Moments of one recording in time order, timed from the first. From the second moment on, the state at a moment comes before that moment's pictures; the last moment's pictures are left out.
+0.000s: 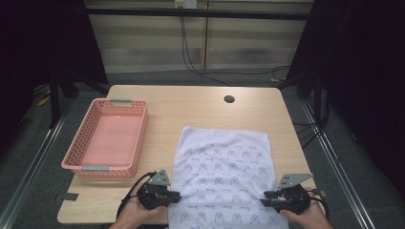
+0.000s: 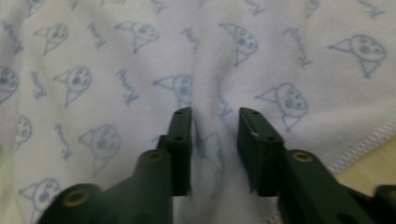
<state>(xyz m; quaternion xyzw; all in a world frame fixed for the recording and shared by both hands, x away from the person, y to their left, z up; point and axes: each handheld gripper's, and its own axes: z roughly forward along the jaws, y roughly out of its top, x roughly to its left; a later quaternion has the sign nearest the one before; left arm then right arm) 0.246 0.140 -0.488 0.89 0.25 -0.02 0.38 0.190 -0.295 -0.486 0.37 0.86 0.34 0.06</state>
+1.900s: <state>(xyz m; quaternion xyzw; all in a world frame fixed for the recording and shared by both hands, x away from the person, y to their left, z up) 0.332 0.136 -0.487 0.84 0.34 0.03 0.41 0.316 -0.331 -0.491 0.47 0.79 0.34 0.19</state>
